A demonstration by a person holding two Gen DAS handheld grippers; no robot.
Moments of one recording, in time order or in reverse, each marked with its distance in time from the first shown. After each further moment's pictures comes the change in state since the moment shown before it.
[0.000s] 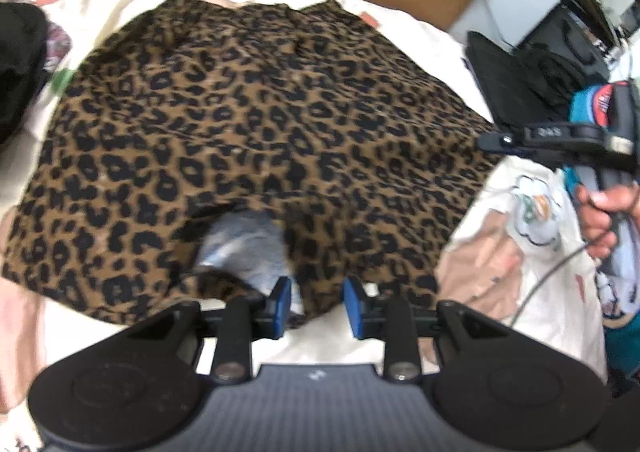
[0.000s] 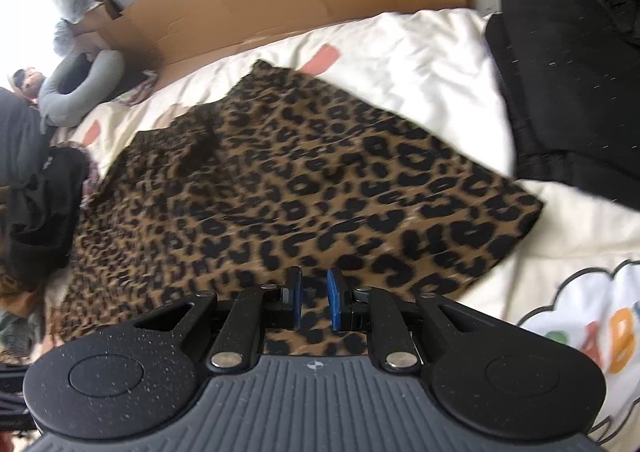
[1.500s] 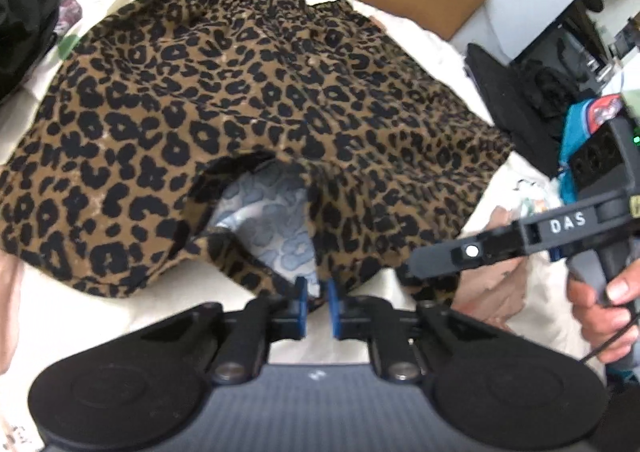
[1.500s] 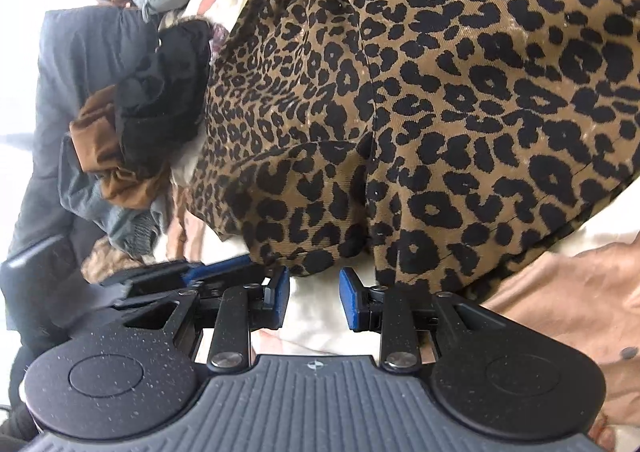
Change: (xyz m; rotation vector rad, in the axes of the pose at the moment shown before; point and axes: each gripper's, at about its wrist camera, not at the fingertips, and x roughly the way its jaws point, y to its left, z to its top) left arm 0.024 0.021 -0.033 -0.039 -0.063 -0.095; right arm 0.049 0.095 -0.087 0.074 0.417 0.433
